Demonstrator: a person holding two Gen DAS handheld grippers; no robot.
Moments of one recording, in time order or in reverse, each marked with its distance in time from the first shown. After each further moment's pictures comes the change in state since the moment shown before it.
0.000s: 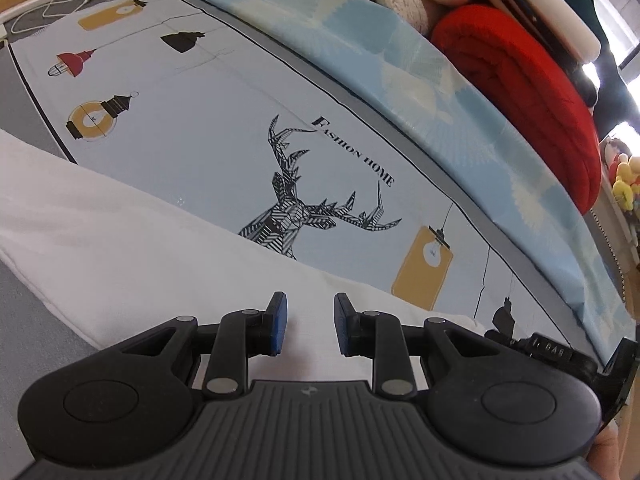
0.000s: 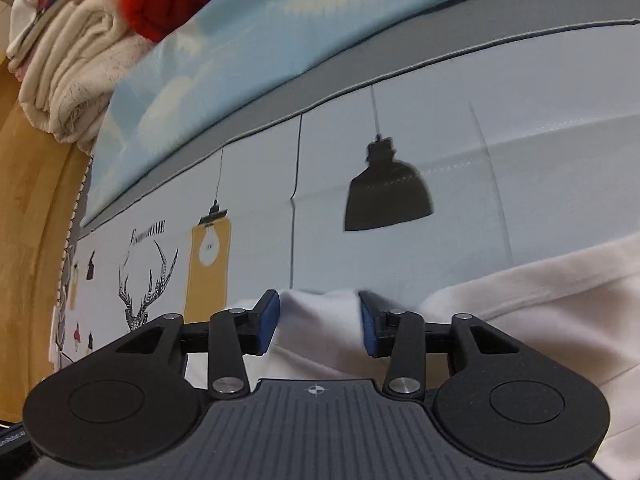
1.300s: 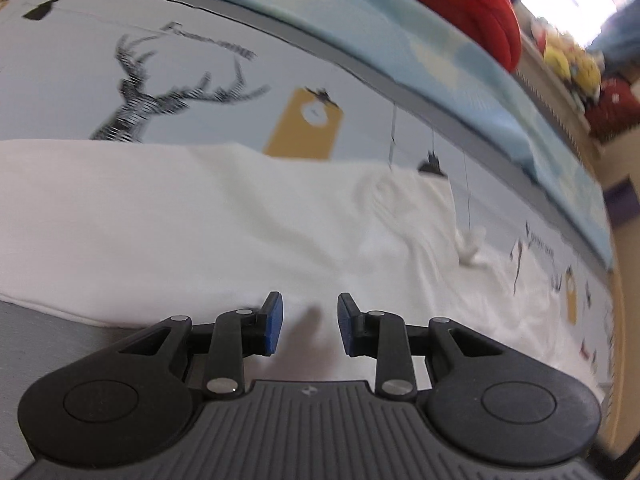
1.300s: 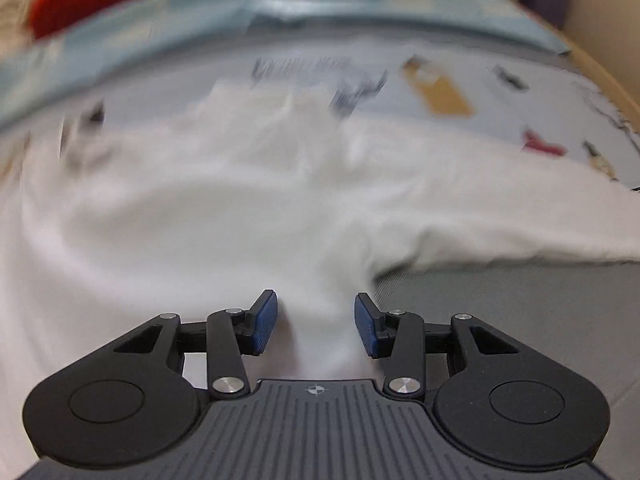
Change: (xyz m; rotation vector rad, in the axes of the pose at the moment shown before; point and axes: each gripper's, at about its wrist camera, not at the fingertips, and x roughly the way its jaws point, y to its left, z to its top) left arm 0.033 -0.082 -0.071 0.301 0.211 -0.142; right arm -0.231 -0.150 -0.189 -0.059 -0.314 -0.581
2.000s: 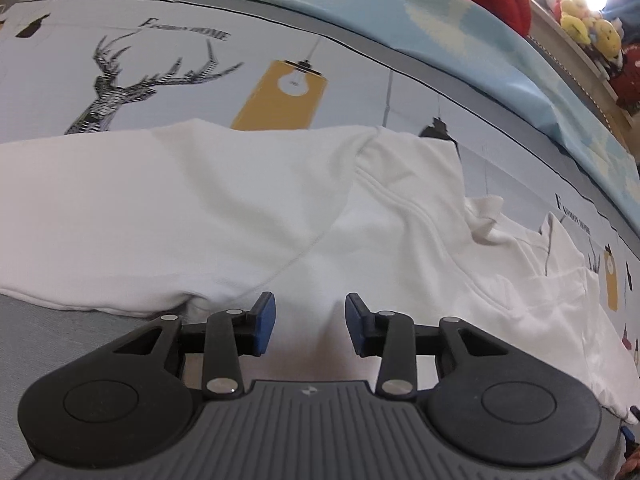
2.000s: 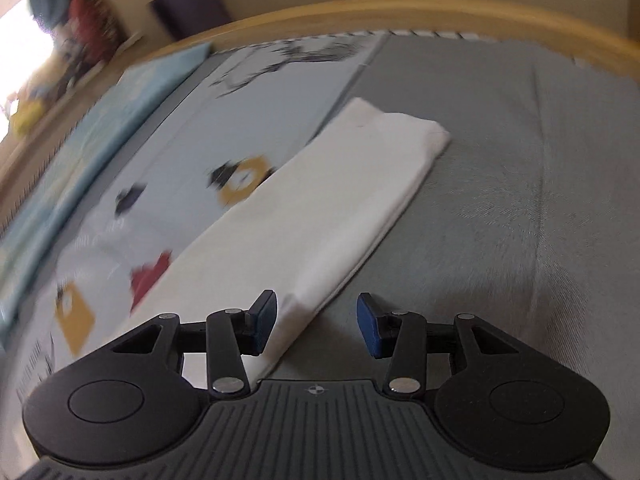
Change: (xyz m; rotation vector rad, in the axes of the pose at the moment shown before) left arm 0.036 -0.048 -0.017 0.043 0.005 0.128; right arm 0.020 -0.305 -0.017 0.930 -0.167 -0.230
